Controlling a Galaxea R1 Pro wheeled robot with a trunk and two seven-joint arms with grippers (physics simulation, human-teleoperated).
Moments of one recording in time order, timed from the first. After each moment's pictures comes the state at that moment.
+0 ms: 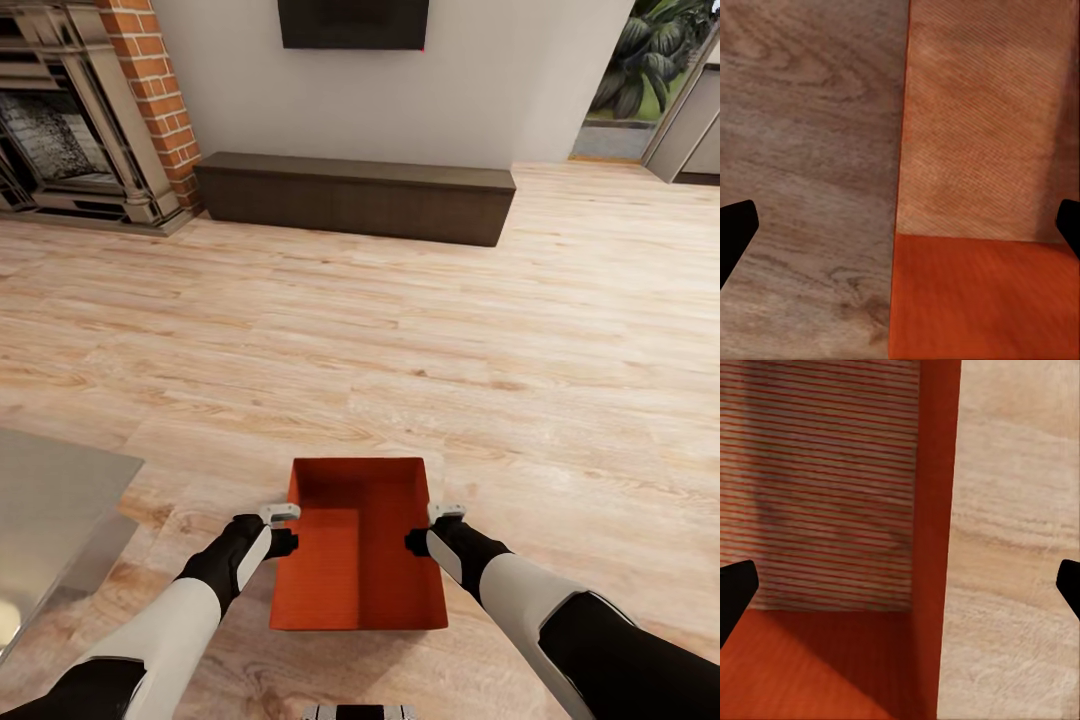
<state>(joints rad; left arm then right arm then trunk) -0.79 -0.09 -0.02 -0.43 0.12 0.56 0.17 -0.93 0.13 0.56 -0.13 -0.57 0.35 -0.23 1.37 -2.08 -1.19</state>
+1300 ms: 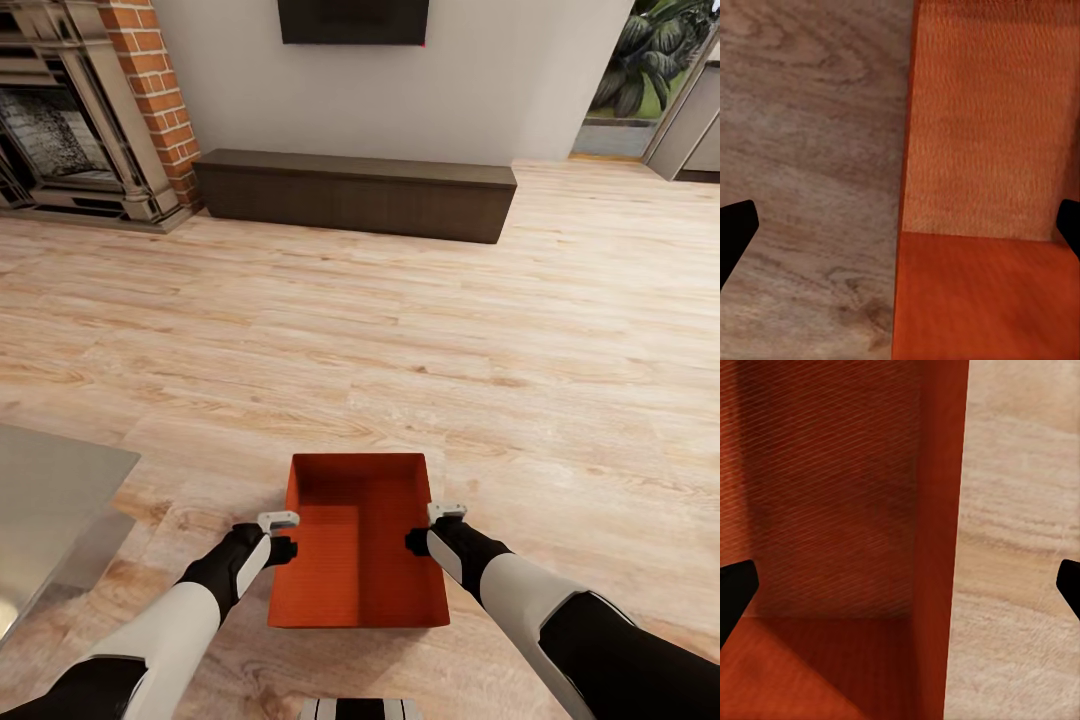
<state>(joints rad) -0.79 -0.09 -0.02 -0.37 0.12 0.51 0.17 -0.93 0.13 0.56 -0.13 -0.57 0.35 -0.23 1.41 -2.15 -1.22</state>
